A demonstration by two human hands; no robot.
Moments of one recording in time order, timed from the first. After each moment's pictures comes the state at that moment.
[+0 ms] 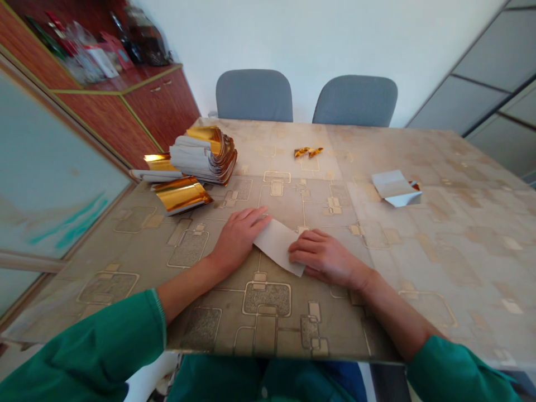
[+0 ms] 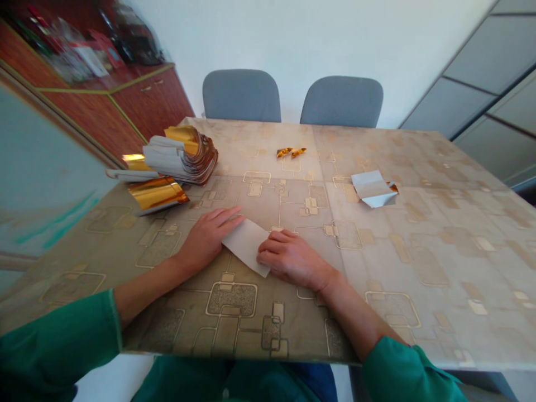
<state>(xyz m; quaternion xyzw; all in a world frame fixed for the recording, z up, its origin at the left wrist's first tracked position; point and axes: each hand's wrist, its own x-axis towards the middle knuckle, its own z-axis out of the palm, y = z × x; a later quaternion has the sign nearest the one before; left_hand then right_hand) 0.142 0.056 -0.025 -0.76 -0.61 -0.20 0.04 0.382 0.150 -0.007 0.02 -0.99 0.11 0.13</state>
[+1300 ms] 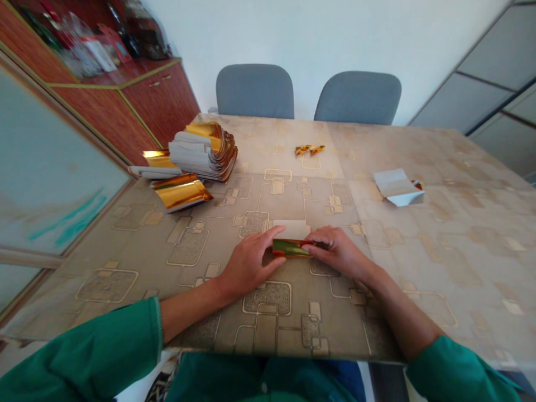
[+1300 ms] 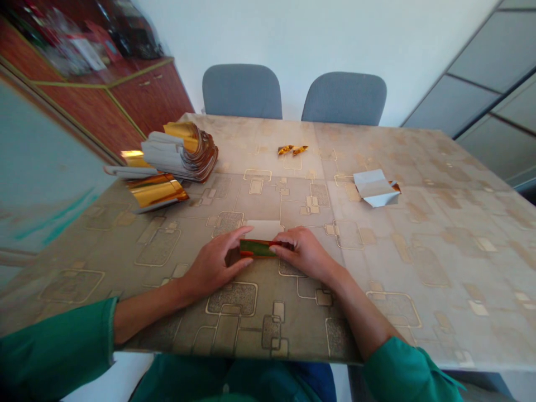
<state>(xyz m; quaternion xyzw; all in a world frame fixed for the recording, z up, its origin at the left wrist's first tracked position) 0.183 0.028 -0.029 -0.71 -0.62 -0.31 -0.11 0.389 0.159 -0.012 -0.19 -0.91 0.34 0.13</state>
